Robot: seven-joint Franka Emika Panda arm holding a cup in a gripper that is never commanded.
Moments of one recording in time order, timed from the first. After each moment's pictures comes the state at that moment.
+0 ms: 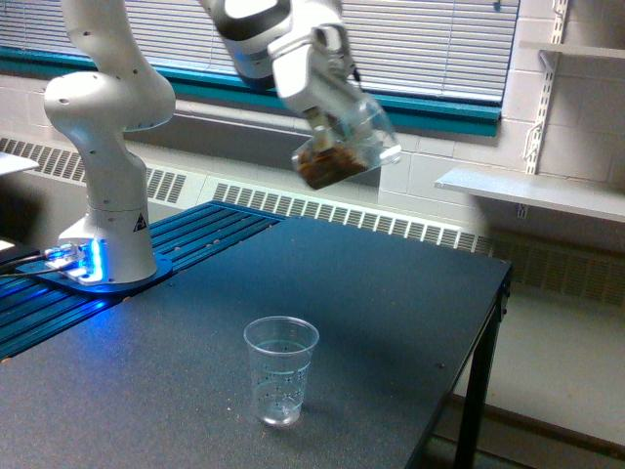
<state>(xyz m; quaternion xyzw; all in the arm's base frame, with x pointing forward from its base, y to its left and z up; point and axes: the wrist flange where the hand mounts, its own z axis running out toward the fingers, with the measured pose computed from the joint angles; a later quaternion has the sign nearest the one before) 0.457 -0.097 0.425 0.87 -0.39 0.30 0.09</state>
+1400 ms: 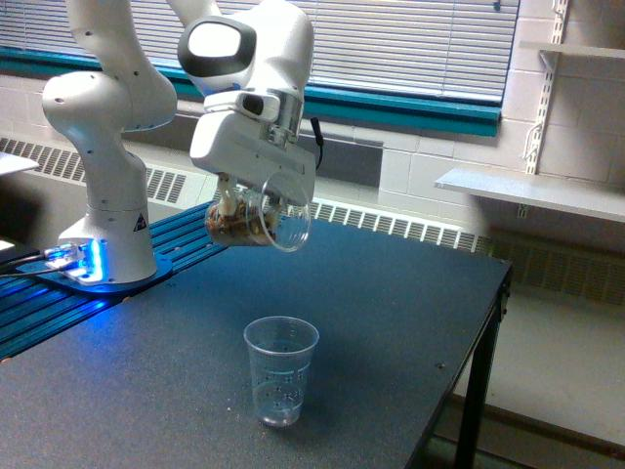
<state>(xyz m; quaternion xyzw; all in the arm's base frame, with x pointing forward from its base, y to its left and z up) 0.418 -0.162 0.348 0.83 -0.50 0.18 0.18</state>
